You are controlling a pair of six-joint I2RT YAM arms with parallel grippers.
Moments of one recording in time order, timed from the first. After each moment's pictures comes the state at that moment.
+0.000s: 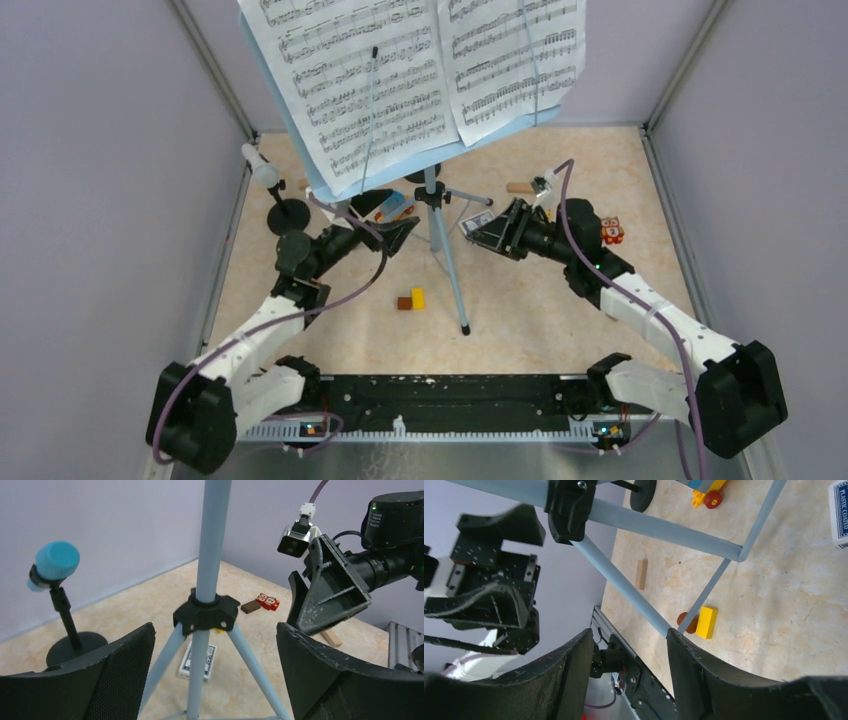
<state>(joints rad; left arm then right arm) -0.38 0.94 0.47 0.81 0.49 -0.31 0.49 1.07 0.68 0.14 -0.47 0.97</state>
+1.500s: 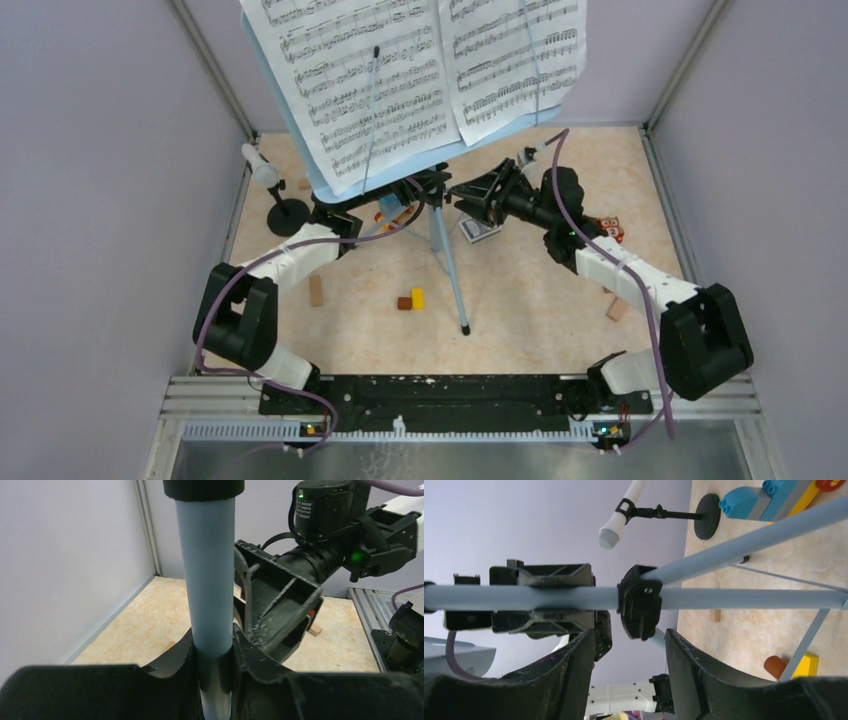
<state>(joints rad) -0.40 1.53 0.97 0.98 0.90 -0.28 0.47 1.33 0.86 0.38 -0.51 1.35</state>
